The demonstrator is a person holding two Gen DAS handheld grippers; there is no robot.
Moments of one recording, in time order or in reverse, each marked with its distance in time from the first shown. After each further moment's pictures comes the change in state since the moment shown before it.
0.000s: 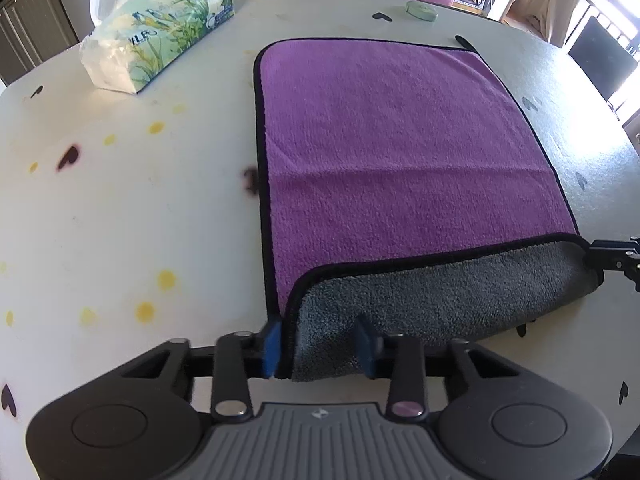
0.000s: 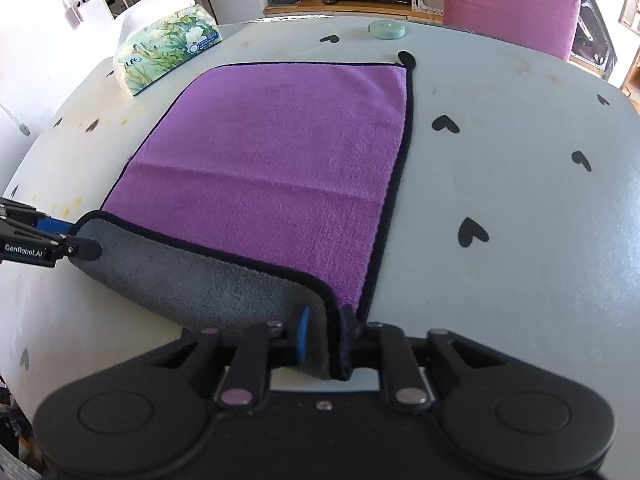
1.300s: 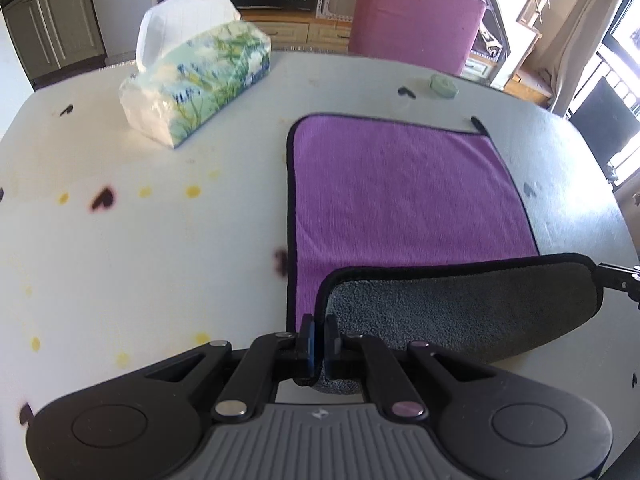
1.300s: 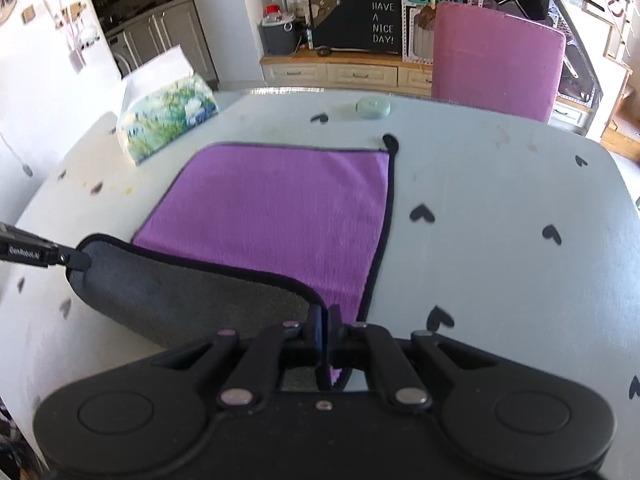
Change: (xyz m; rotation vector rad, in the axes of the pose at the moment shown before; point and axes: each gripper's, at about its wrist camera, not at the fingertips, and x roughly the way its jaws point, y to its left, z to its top) left arm -0.044 0.021 0.035 -0.103 -0.121 -0.024; right arm -0.041 -0.010 0.041 0.012 -0.163 -0.011
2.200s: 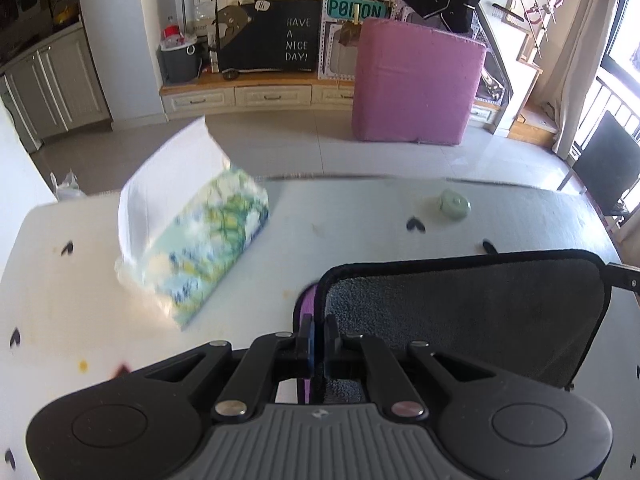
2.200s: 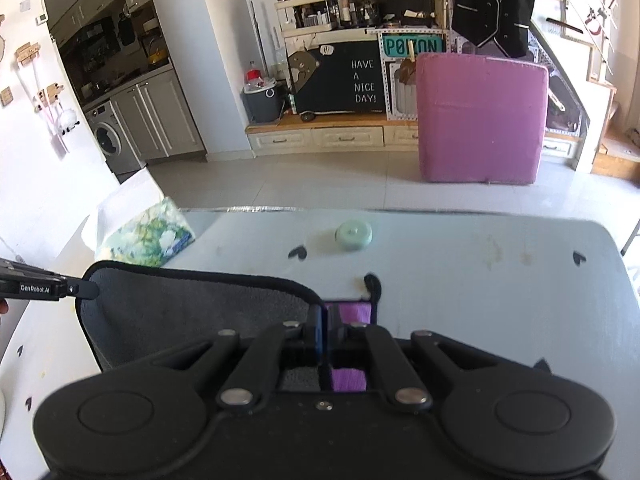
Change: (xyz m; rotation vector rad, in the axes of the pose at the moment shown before) left arm -0.009 -0.013 0.143 0.049 -0.153 0.058; right arm 0.009 -0.028 0.126 0.071 -0.168 -0.008
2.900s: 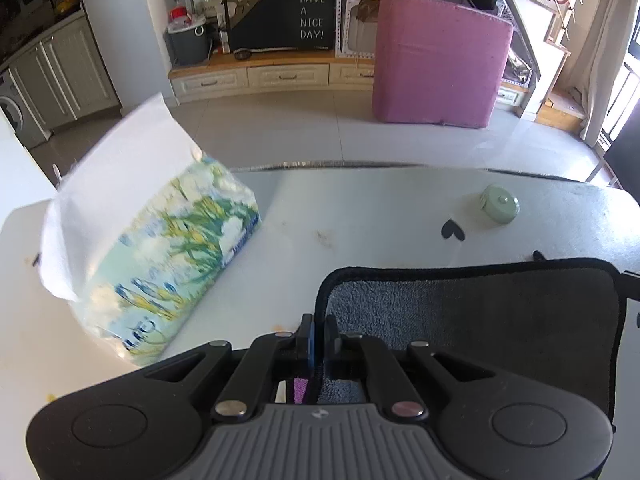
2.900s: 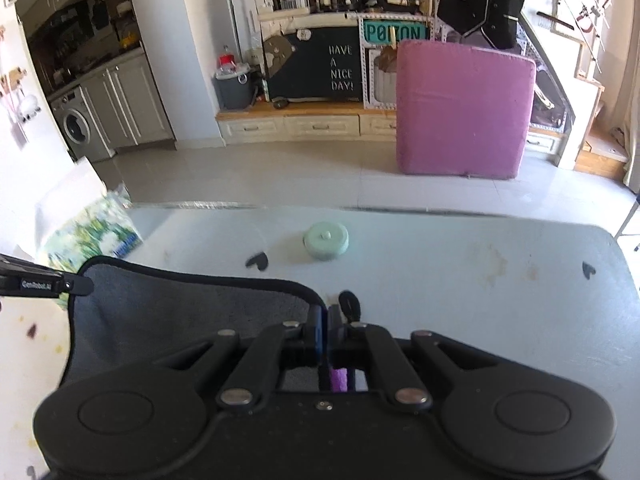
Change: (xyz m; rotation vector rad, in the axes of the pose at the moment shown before) left arm 0.099 -0.013 0.022 -0.010 0.069 0.067; right arm 0.084 -0.009 0.011 -0.007 0.048 -0.094
